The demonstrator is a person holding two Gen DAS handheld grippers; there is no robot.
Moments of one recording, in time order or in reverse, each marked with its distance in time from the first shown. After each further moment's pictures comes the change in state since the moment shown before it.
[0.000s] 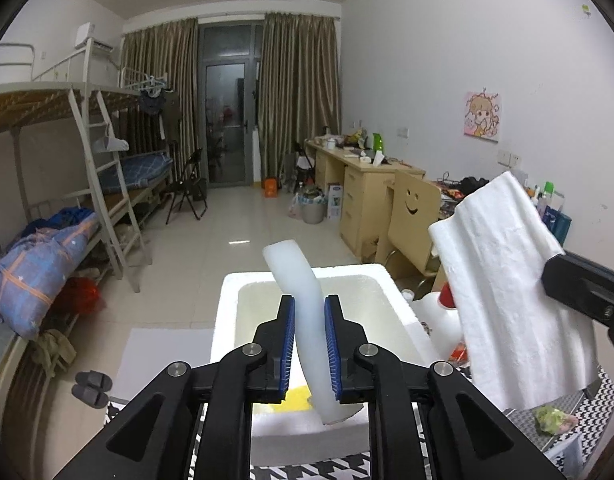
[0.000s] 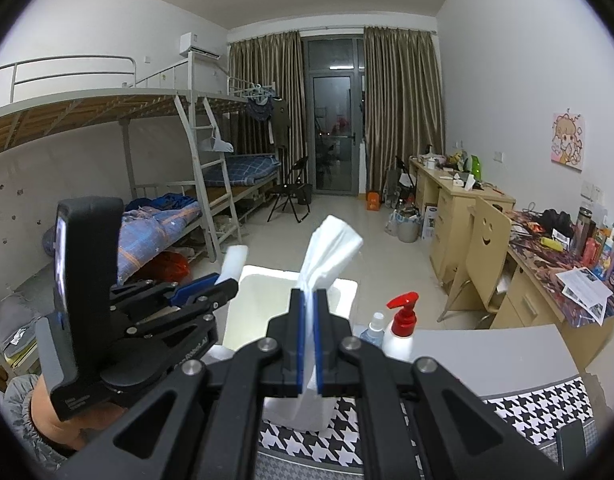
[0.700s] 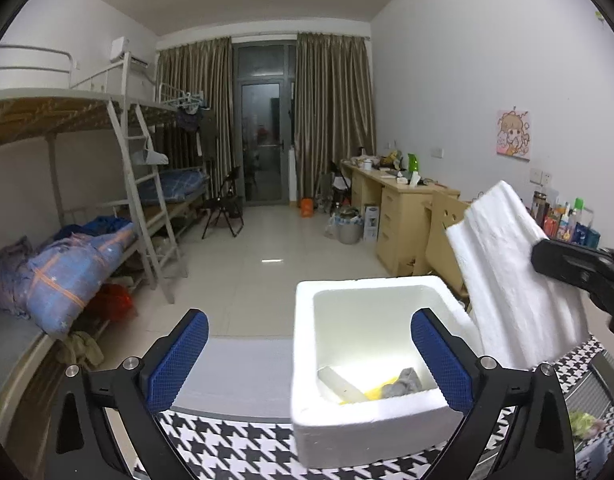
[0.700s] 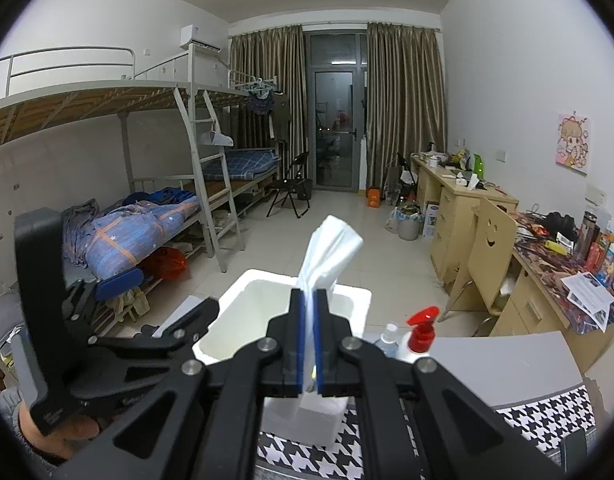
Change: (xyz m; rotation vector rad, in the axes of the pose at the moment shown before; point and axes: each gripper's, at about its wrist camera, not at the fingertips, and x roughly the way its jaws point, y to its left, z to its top) left arm -0.030 0.037 -0.008 -0.026 -0.092 0.139; right arm 0.026 0.020 0.013 -0.020 0.018 0.004
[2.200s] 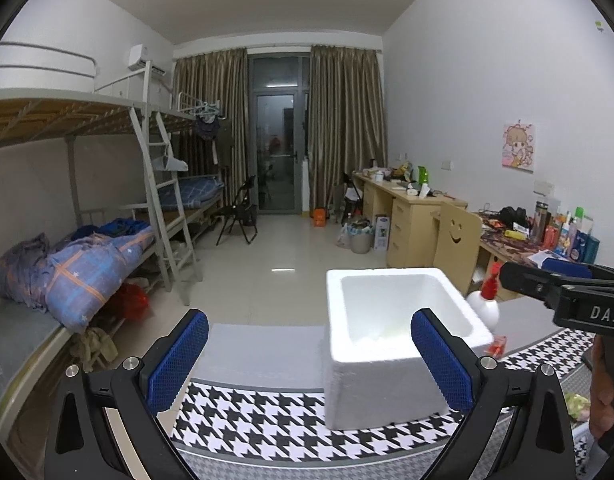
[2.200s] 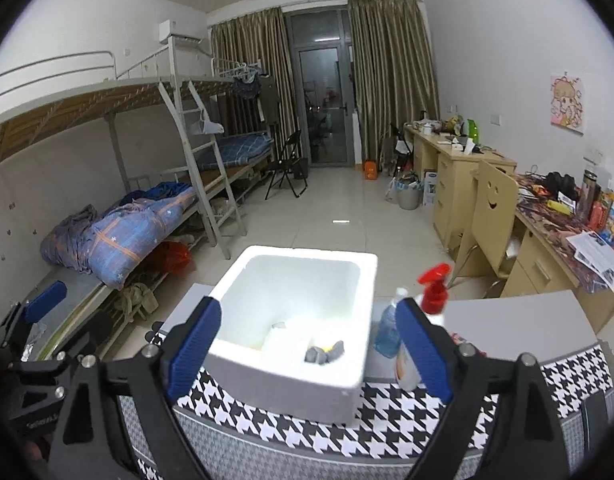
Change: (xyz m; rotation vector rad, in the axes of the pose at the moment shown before) left arm -0.067 0.022 -0.021 -0.018 -0.042 0.034; right arm -0.006 -0.016 -0.013 0.116 0.070 -0.010
